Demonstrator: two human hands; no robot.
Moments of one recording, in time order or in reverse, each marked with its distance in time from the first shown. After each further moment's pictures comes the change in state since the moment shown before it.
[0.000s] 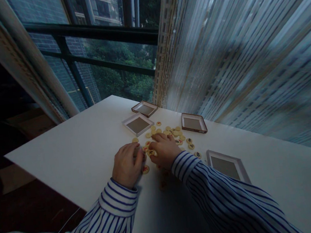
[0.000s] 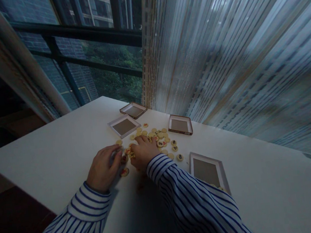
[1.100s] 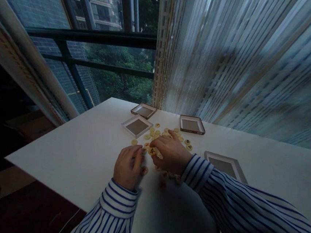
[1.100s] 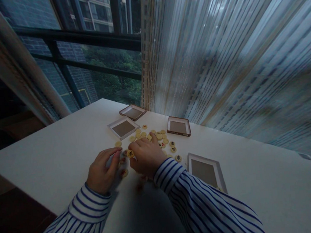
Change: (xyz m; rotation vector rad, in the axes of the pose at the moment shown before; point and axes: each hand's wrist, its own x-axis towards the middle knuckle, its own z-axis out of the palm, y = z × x) left_hand -0.002 0.011 -0.009 -0.212 0.099 0.018; right_hand -0.023 -0.003 -0.025 0.061 0.195 -0.100
